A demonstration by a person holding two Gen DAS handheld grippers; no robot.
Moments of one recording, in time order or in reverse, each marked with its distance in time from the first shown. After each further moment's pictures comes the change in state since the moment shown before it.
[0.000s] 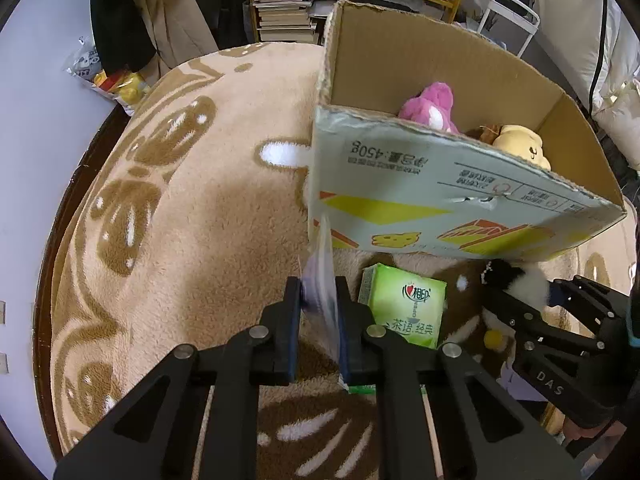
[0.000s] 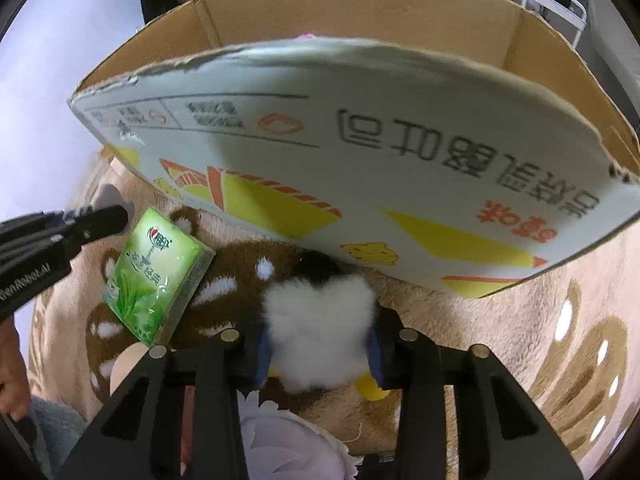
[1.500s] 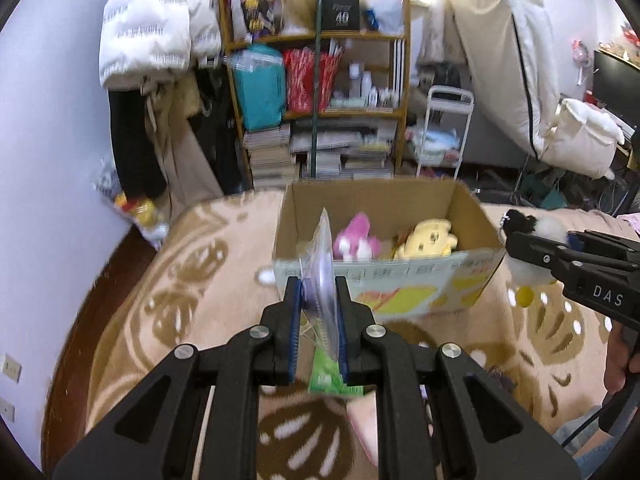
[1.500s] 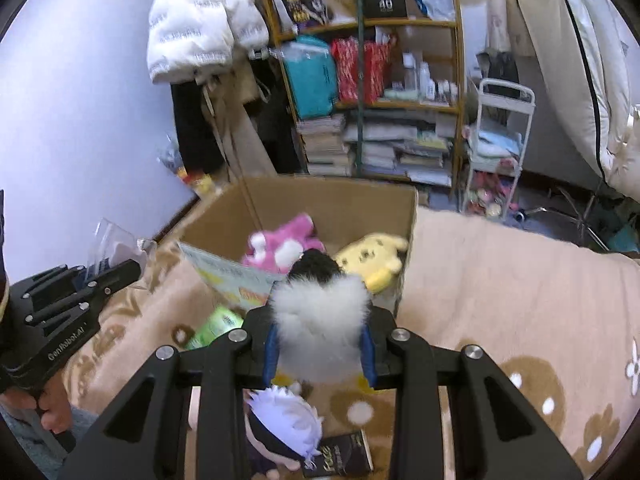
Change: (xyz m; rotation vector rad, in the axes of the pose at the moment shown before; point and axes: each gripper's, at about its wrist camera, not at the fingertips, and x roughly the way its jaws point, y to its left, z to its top) left arm -0.142 -0.042 -0.039 0.140 -0.495 0.023; right arm -0.175 -0.032 -0.025 0.032 -0.463 0.051
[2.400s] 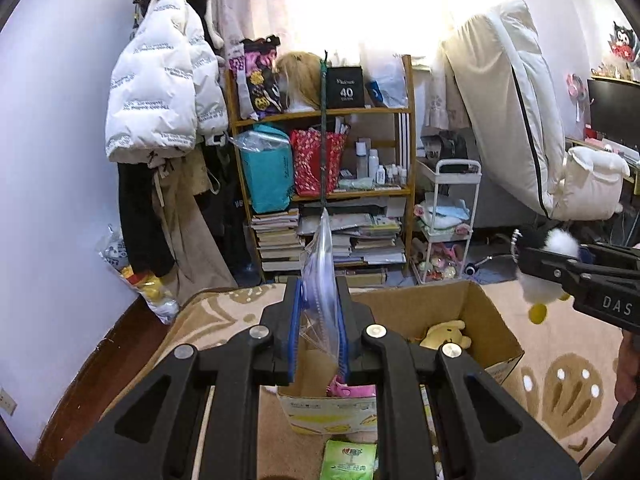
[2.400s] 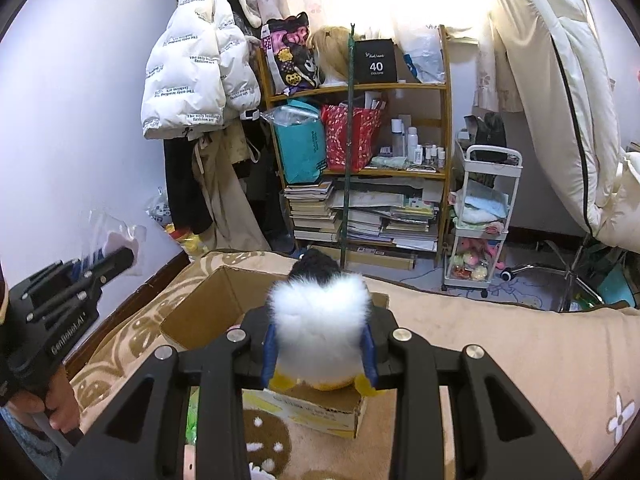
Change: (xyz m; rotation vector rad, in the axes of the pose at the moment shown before) left arm 0.020 -0.009 0.055 0.017 -0.245 0.042; right arm 0.002 -0.012 0.056 -0.032 -0.177 -0.052
